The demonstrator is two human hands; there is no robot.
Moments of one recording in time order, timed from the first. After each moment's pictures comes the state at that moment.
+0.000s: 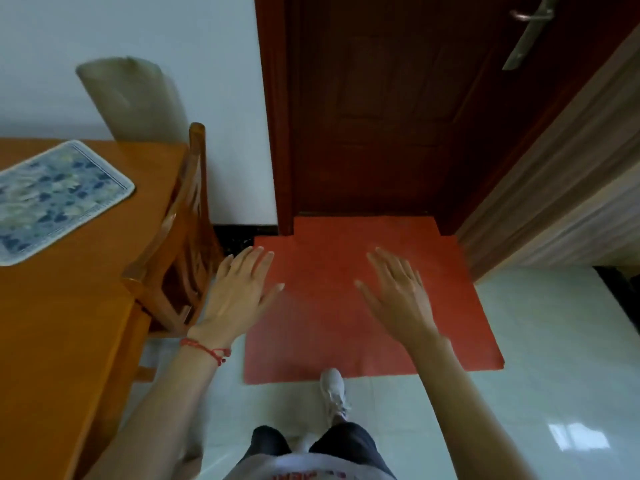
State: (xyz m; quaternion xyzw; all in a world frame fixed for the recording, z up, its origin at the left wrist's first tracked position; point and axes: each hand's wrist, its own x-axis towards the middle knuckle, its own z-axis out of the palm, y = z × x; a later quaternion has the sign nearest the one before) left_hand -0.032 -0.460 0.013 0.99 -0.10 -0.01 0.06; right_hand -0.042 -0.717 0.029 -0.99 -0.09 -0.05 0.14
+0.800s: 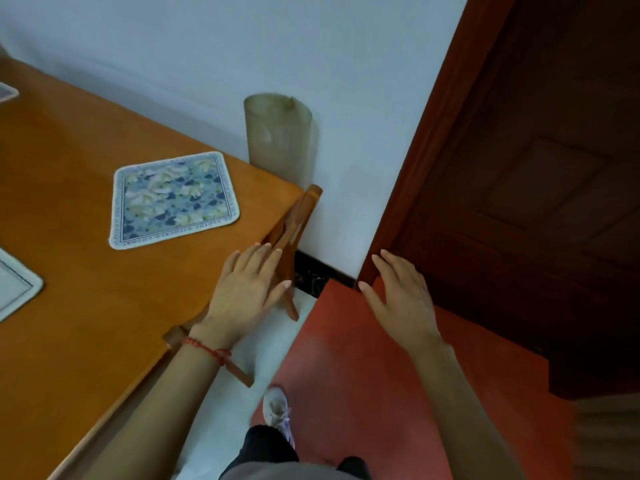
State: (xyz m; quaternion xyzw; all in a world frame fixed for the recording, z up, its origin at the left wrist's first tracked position) left_hand 0.107 -0.369 0.039 0.99 0.14 0.03 0.04; right_hand 0.222 -0.591 0.048 -0.93 -0.32 -0.01 0.17
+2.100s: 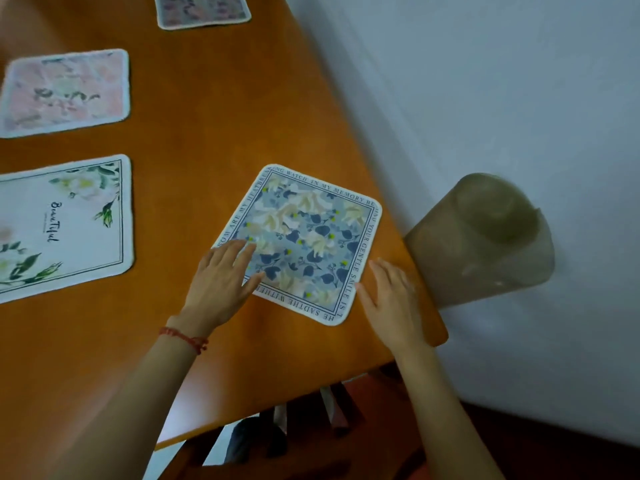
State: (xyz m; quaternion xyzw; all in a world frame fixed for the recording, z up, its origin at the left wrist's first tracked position) left_hand 0.153 -0.084 -0.019 0.85 0.52 -0.03 0.11; right_hand 0.407 -0.188 -0.009 -0.77 -0.60 0.17 0.15
